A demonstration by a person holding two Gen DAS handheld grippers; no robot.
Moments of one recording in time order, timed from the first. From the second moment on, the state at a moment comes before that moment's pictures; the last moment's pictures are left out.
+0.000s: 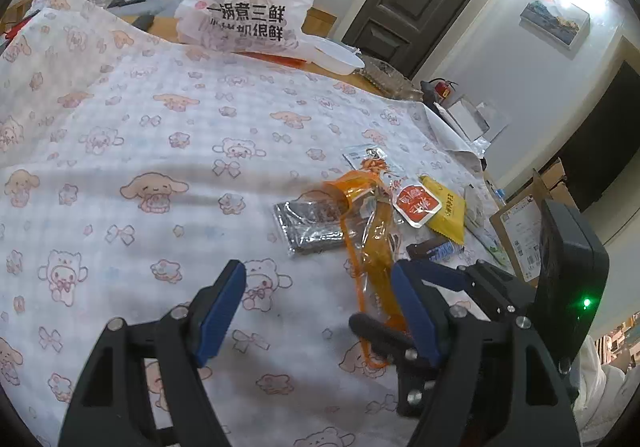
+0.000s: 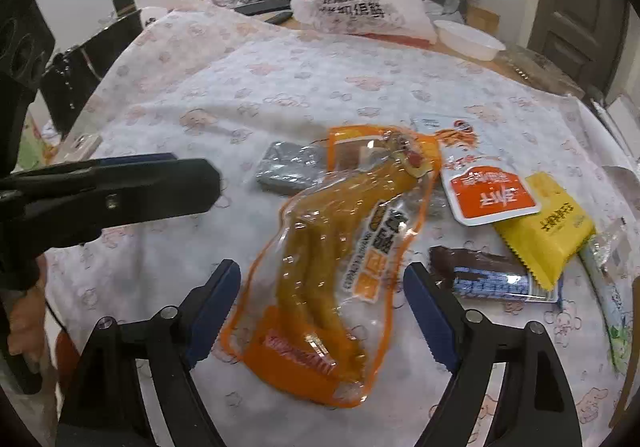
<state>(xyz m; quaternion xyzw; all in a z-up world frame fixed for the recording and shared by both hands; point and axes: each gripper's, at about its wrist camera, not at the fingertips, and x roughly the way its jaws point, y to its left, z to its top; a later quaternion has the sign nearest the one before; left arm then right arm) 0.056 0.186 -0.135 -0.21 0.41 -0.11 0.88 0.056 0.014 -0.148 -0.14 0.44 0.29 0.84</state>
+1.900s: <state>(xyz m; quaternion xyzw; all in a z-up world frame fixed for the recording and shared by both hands) 0.071 0.135 -0.135 -0.20 0.43 -0.18 0.86 0.032 -0.055 -0.120 -0.12 0.40 0.35 0.84</state>
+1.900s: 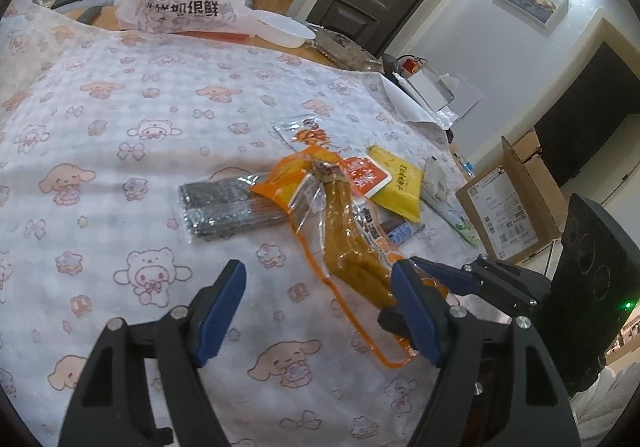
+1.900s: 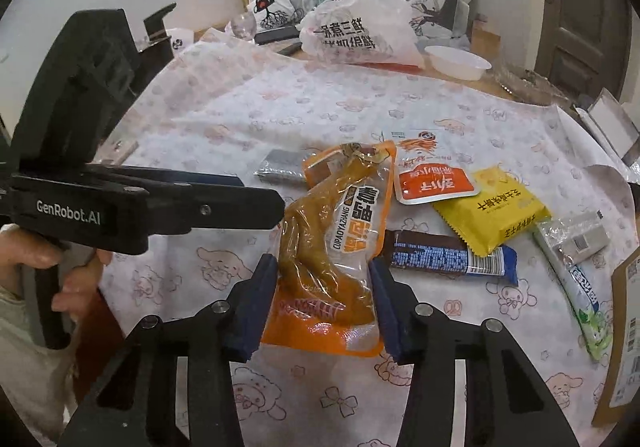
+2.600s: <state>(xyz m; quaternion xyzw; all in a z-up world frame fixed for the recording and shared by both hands) 0.068 0.101 -0.081 -0.19 0.39 -0.22 0.87 0.009 -0.083 -0.072 -0.05 0.34 0.43 0.83</state>
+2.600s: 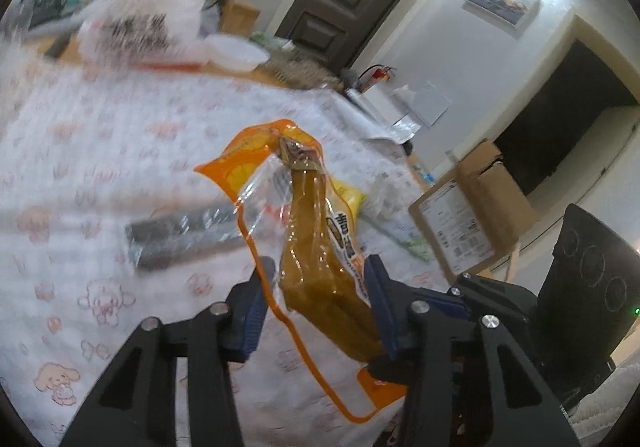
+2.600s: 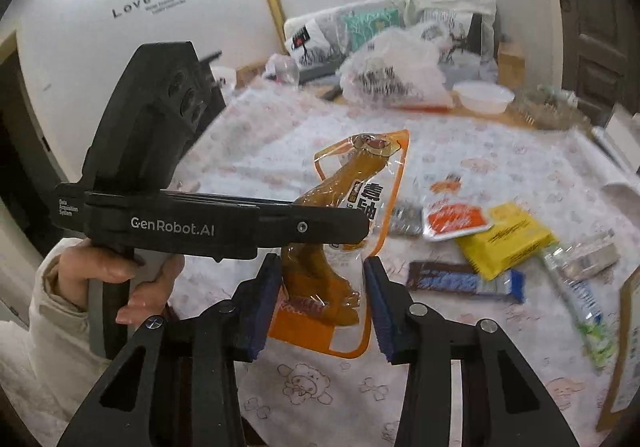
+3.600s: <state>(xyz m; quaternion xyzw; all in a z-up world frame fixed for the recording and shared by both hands) 0.164 -0.238 0.002 0.05 0.40 -0.32 0.86 0.053 -0.378 -0.032 0.00 0.29 0.25 0.92</state>
